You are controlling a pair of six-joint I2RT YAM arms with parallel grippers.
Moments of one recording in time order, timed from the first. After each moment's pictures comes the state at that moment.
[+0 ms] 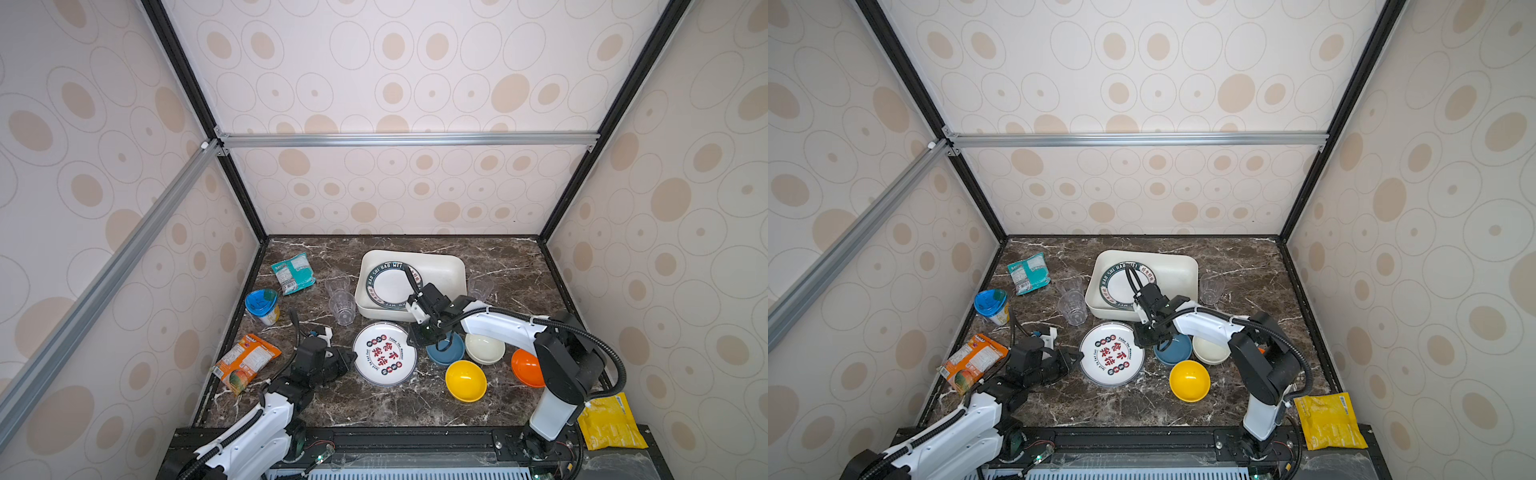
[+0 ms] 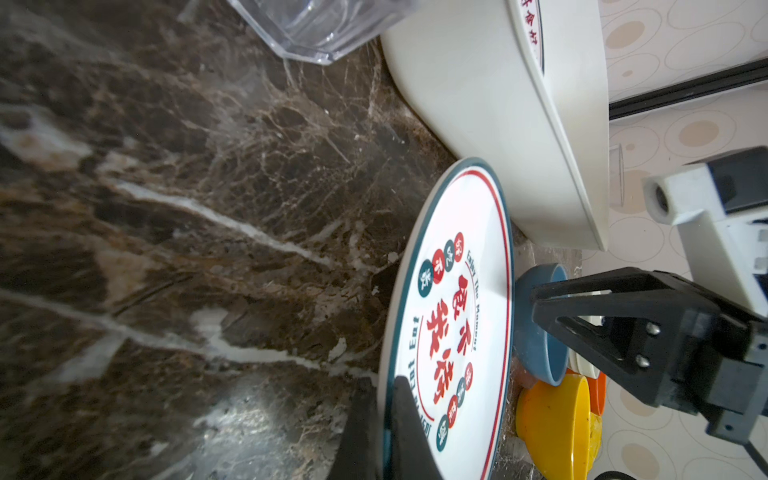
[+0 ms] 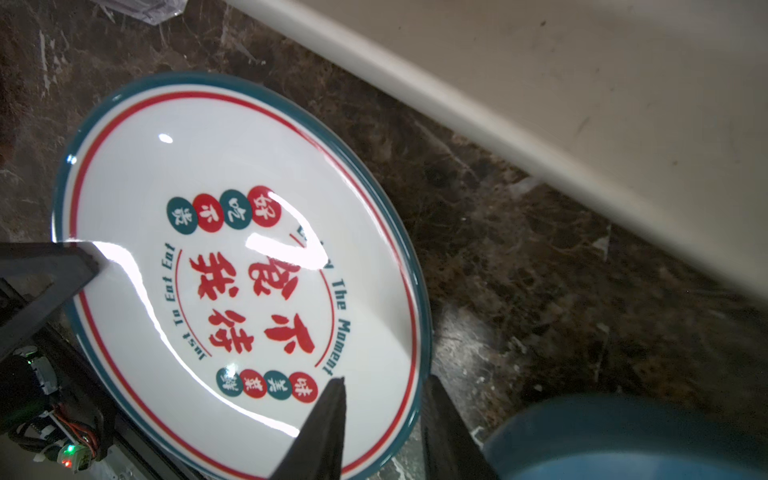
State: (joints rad) left arm -0.39 0.83 0.17 -0.01 0.28 -0.94; right arm 0.74 1.75 1.14 -0.56 -0.23 0.43
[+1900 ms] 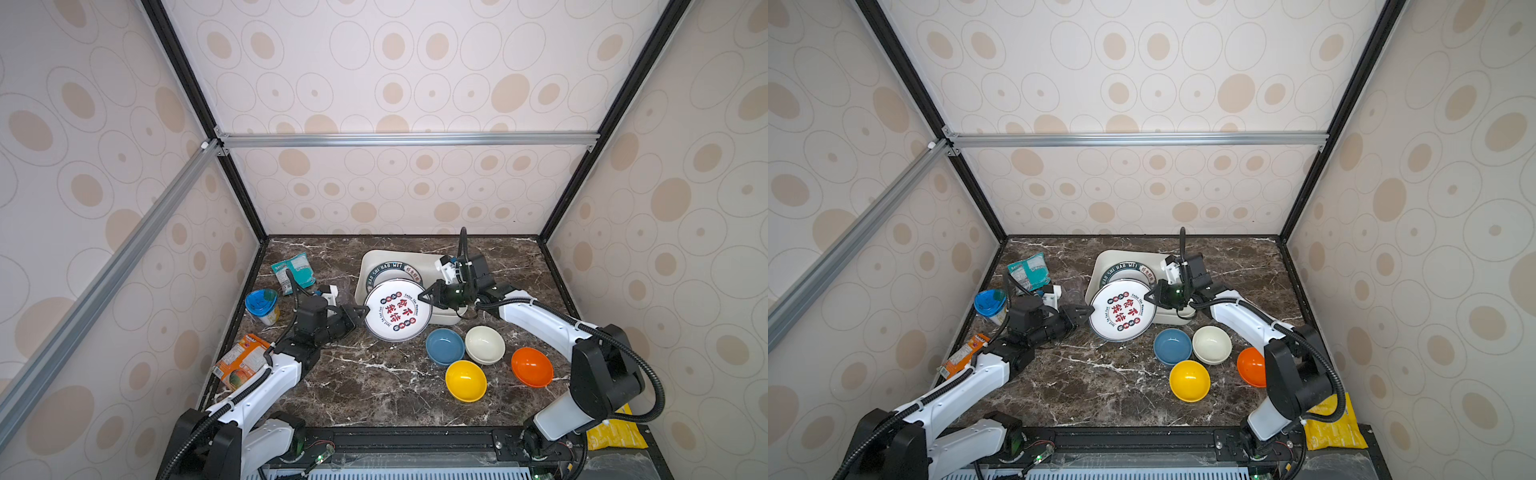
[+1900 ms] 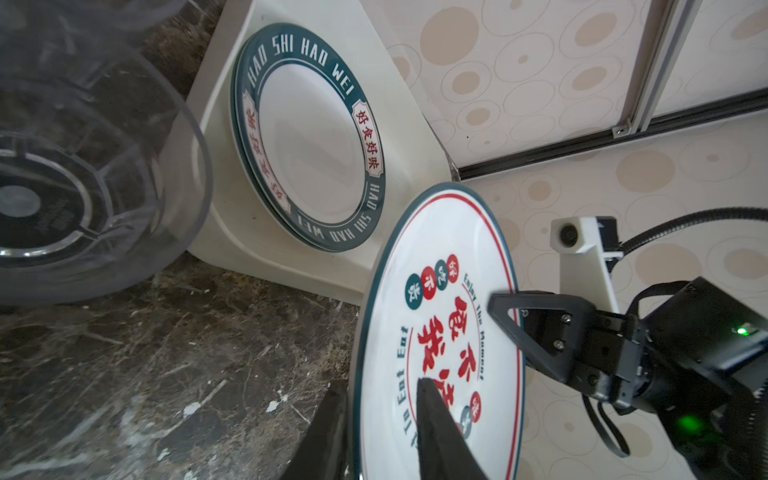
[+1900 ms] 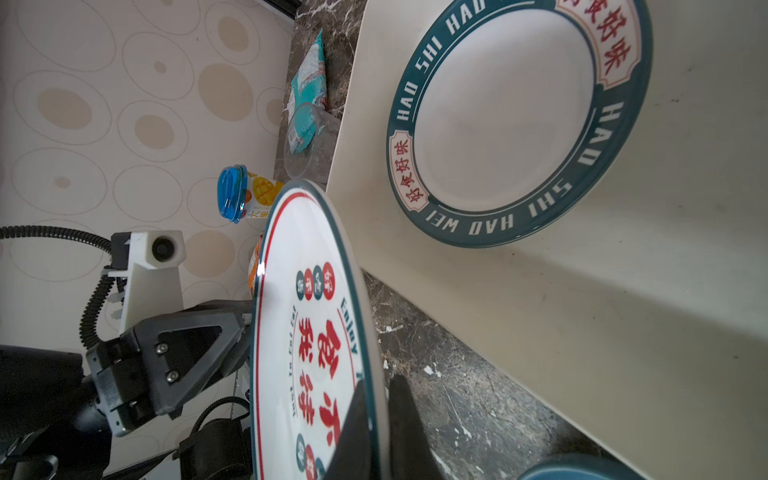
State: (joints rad) left arm -0.32 1.10 0.53 0.14 0.41 -1.02; right arm 0.44 1.59 1.11 -0.26 -0.57 0.65
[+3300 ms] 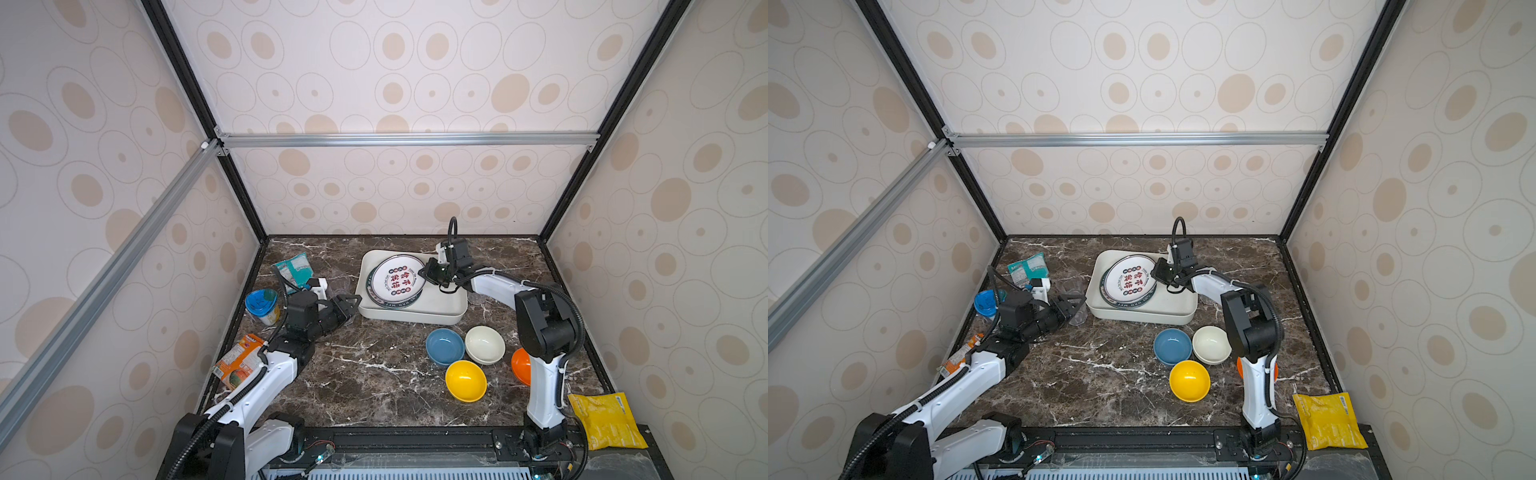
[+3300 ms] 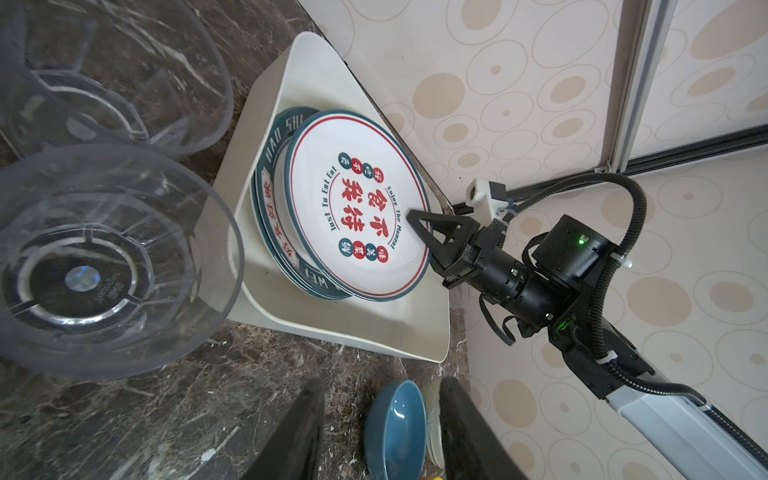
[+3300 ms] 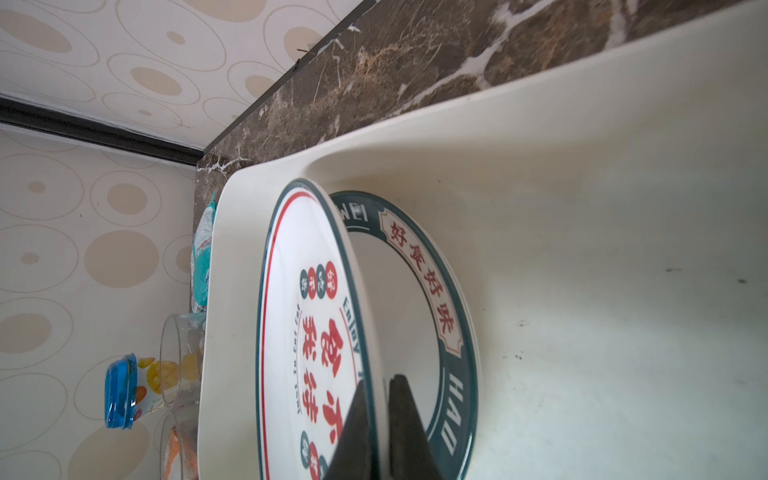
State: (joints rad) left arm -0.24 1.09 0.53 0.16 0.40 -0.99; right arm 0.39 2.06 1.46 -0.11 -0.34 0.76
